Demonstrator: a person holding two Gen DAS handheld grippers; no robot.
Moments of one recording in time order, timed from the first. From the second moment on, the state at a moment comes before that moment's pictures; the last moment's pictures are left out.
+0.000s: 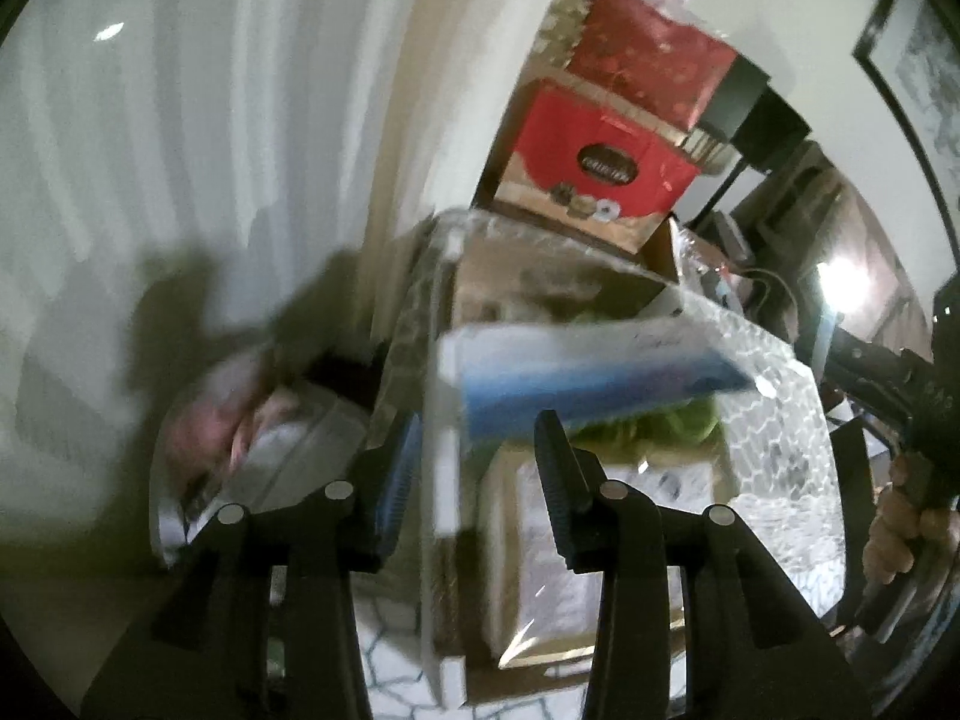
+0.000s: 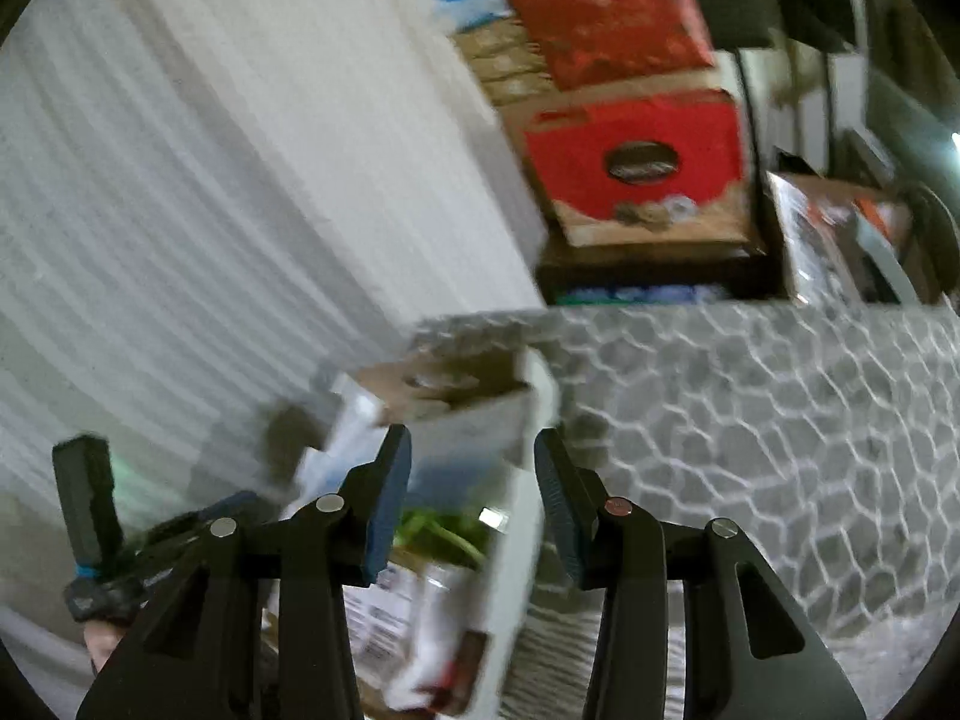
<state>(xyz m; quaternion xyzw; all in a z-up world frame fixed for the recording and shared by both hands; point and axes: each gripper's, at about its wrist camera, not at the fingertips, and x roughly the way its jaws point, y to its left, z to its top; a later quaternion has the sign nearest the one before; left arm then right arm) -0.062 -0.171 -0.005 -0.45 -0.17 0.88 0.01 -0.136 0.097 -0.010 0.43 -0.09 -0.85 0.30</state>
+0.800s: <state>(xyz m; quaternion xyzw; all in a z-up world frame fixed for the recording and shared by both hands) -0.127 -0.116 -0.053 -0.54 -0.04 0.84 0.01 -0.129 -0.001 -0.095 0.51 0.09 -0.80 0.30</state>
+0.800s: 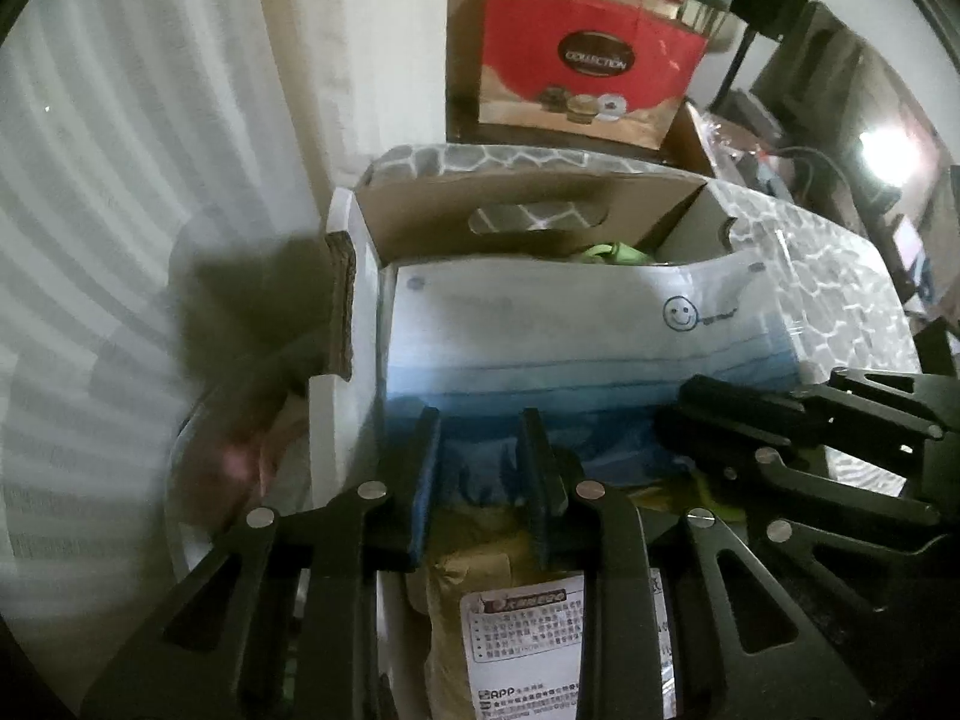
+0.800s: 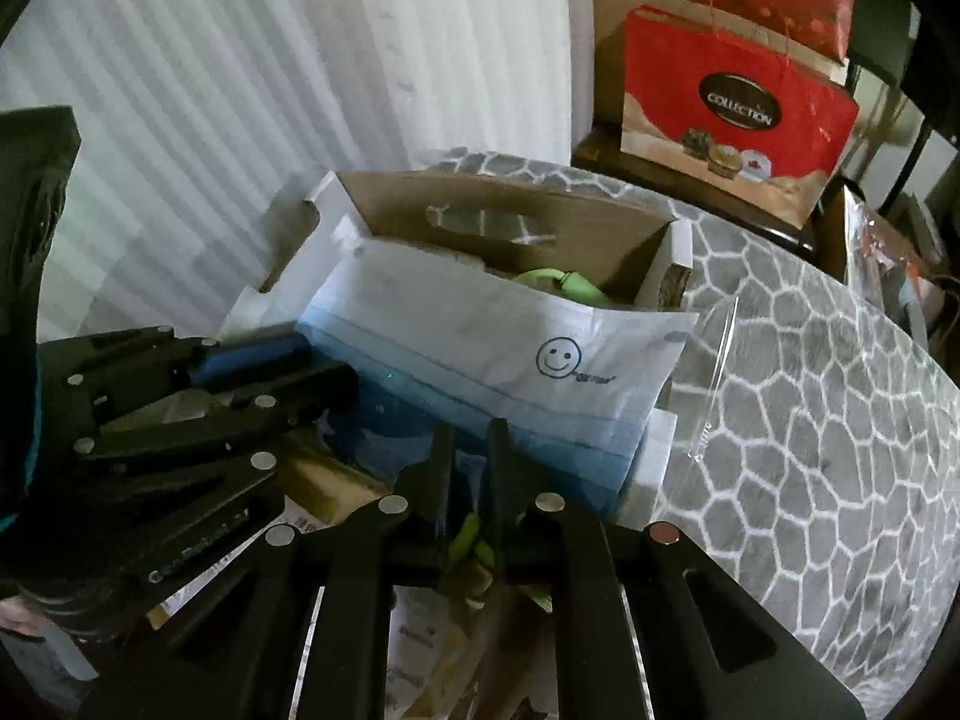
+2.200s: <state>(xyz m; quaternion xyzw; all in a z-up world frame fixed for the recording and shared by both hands) -0.085 -0.158 -0.043 -0.52 -0.14 0.84 -0.01 -0.128 0.079 -0.081 0.55 -0.03 -0.79 0.29</state>
